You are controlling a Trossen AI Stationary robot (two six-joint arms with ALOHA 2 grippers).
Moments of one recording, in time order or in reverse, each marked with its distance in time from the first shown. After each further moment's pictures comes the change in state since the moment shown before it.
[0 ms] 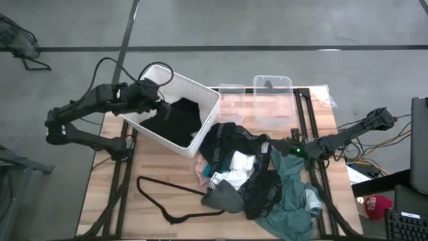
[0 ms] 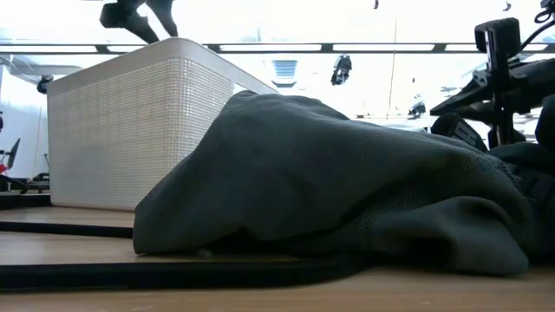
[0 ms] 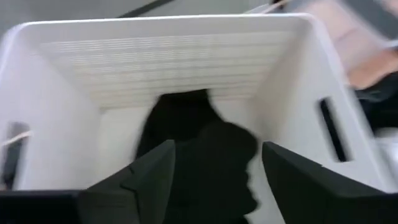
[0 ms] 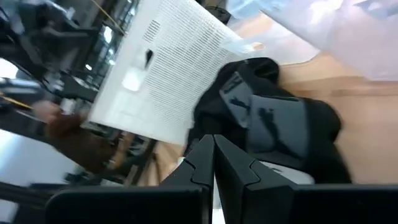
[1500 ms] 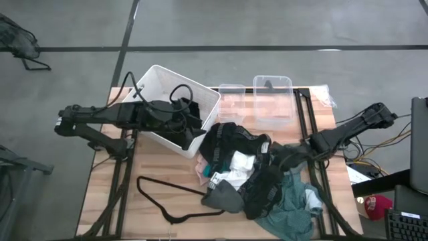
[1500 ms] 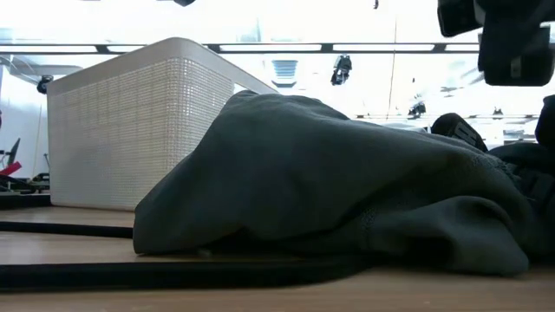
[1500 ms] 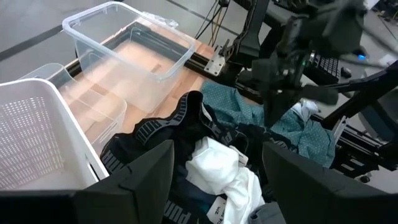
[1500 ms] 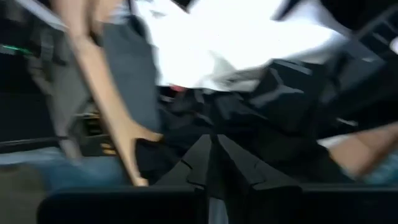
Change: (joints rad) left arm -0.323 0.156 -0.002 0.564 0.179 0.119; right arm 0.000 0.581 0.773 -0.855 -0.742 -0.075
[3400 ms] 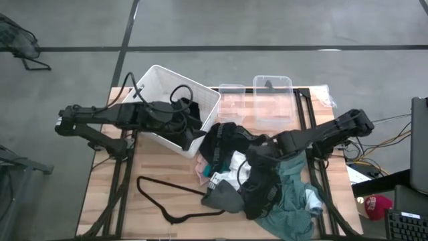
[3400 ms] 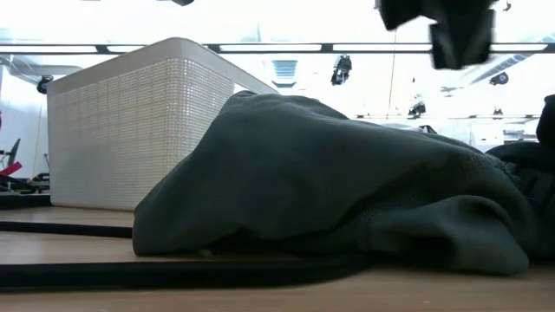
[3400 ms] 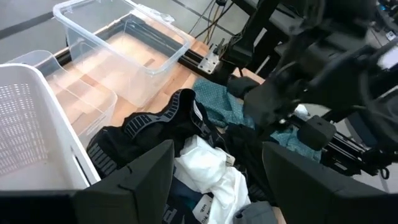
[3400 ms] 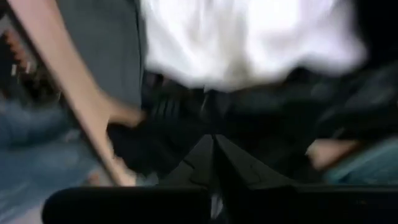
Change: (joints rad) left arm -0.013 0.003 0.000 0.004 0.016 -0.069; right arm -0.112 0.439 0.449 -0.351 -0.240 -0.289
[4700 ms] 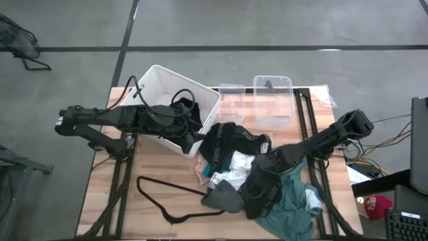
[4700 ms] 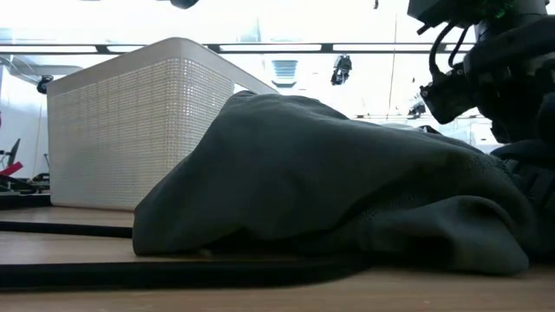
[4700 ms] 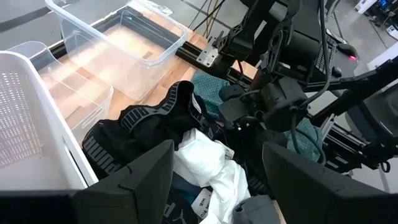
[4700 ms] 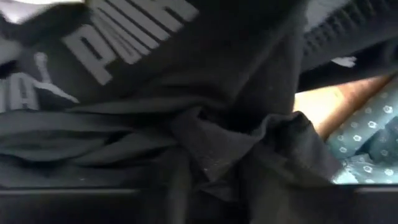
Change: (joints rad) left arm -0.014 0.000 -0.035 0.019 -0.005 -0.009; right arm 0.055 0.013 -0.388 0.253 0.022 0.245
